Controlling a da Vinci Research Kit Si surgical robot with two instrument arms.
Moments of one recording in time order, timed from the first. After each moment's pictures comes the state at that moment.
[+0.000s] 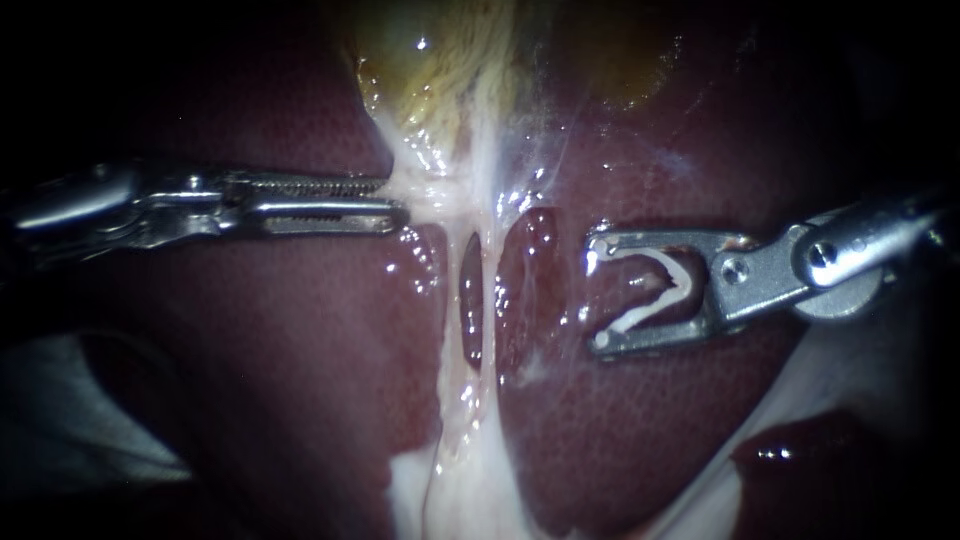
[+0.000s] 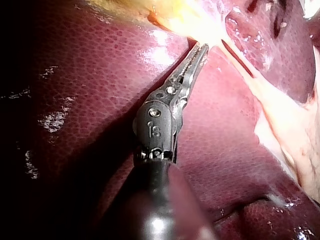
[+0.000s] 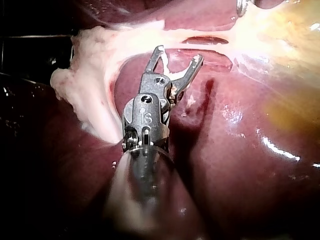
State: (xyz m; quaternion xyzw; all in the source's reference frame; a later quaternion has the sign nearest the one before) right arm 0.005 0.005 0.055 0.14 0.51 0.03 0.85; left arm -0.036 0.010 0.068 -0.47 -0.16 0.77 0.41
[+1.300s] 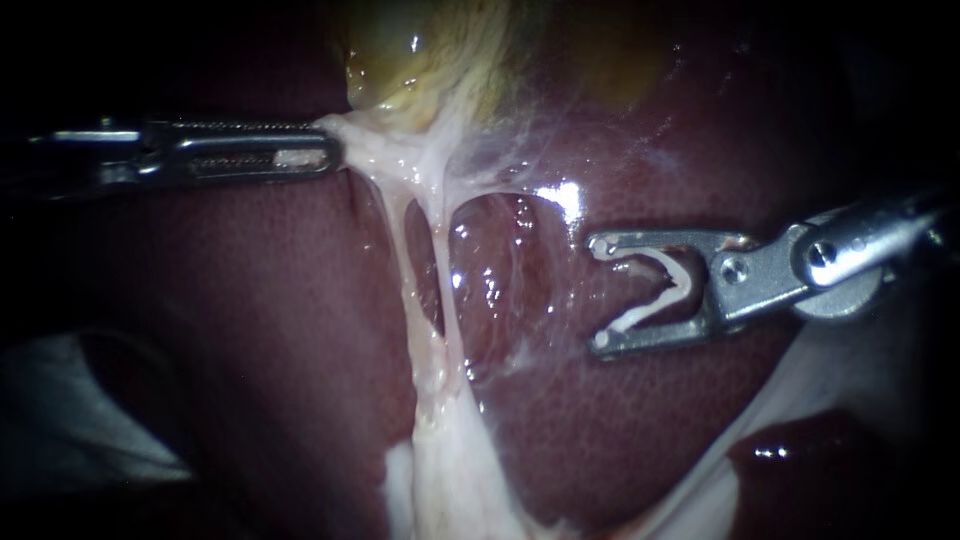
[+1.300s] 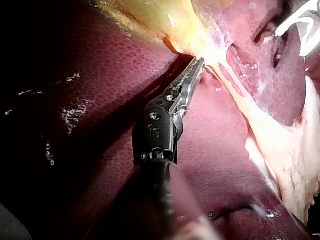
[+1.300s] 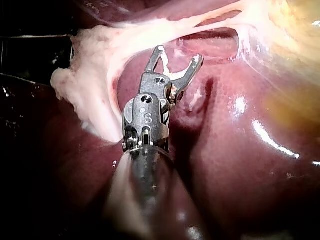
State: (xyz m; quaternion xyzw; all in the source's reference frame) right arm 0.005 0.005 0.055 0.14 0.51 0.03 0.85; left arm -0.032 0.014 0.059 -0.46 -0.21 0.74 0.44
